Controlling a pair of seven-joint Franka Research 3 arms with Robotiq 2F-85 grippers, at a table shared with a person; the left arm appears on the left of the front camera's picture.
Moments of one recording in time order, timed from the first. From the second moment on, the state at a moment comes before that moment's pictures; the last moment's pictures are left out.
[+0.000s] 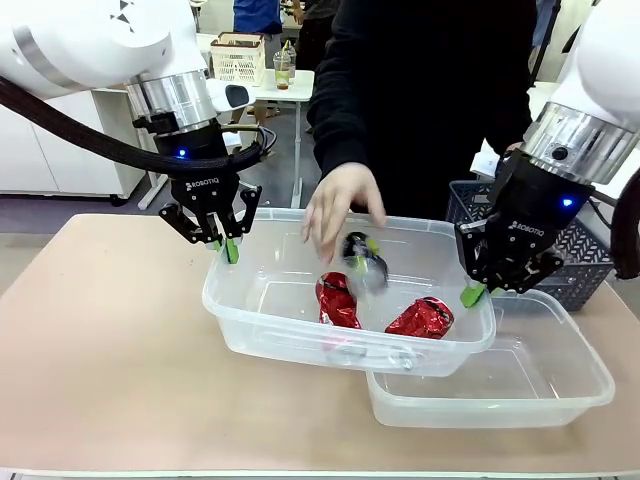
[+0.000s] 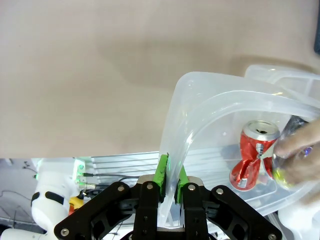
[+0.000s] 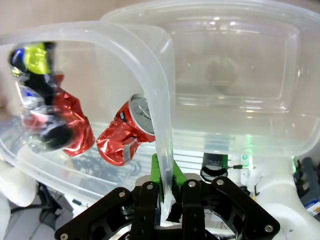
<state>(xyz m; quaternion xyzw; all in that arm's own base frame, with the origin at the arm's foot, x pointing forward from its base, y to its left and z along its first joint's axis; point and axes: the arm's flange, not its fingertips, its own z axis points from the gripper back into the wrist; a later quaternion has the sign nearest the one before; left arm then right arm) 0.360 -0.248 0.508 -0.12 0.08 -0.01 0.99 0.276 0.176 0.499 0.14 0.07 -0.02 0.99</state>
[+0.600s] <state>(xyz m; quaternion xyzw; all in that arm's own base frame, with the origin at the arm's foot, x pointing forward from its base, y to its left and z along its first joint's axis) 0.360 -0.248 0.508 -0.12 0.08 -0.01 0.99 0.276 0.176 0.499 0.14 0.07 -0.02 0.99</state>
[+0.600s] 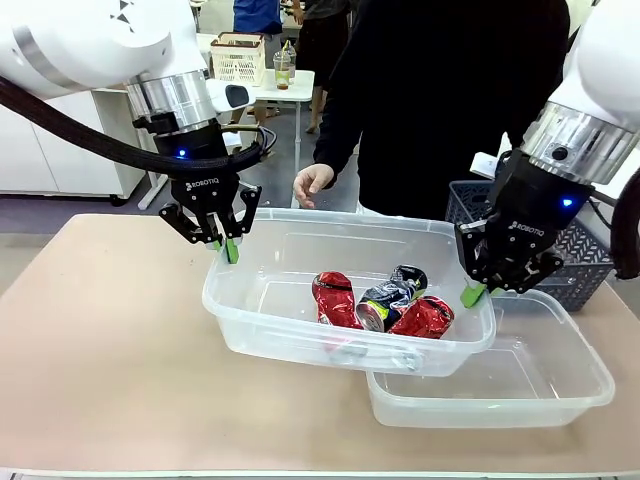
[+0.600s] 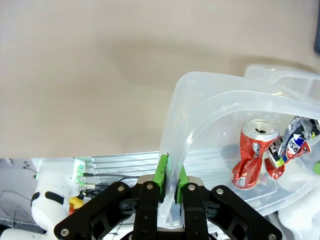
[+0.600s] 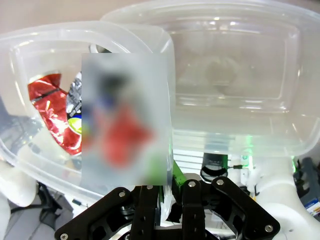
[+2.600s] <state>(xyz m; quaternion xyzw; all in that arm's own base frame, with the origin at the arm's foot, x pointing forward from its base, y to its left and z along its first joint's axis) 0.485 -0.235 0.515 -0.15 0.08 0.01 0.99 0.441 0.171 0.480 0.17 0.11 0.03 0.98</state>
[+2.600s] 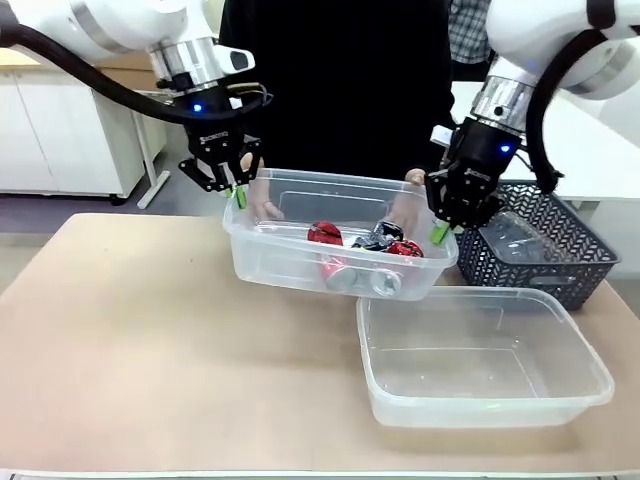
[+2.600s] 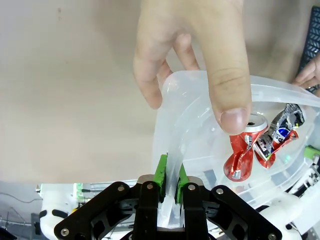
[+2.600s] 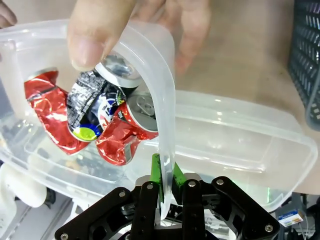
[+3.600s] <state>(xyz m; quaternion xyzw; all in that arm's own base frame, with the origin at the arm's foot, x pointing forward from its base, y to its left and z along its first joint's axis) 0.482 -0.239 0.516 -0.15 0.09 0.00 0.99 0.441 0.164 0.488 0.17 0.09 0.02 0.98</state>
